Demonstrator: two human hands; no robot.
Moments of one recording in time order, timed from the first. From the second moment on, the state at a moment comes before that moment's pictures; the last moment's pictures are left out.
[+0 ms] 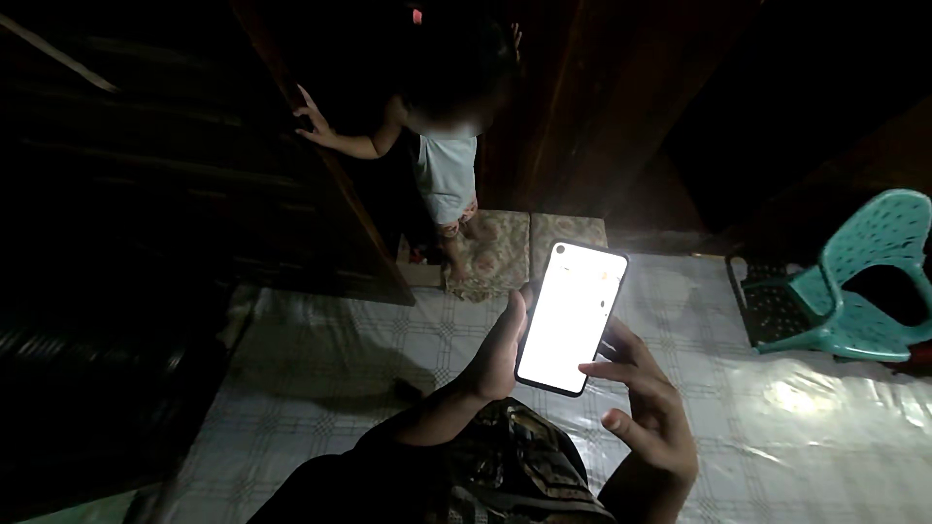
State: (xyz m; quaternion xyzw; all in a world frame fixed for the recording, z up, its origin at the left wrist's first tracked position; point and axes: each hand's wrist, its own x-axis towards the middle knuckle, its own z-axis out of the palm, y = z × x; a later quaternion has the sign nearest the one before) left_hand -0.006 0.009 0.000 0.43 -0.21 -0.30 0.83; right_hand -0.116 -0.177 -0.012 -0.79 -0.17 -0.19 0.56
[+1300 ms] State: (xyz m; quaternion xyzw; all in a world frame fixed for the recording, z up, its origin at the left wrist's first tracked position) left_hand -0.003 0.008 -0.002 0.42 -0.21 -0.31 0.83; right_hand -0.116 -0.175 -0.011 -0.80 -0.15 -0.19 0.55
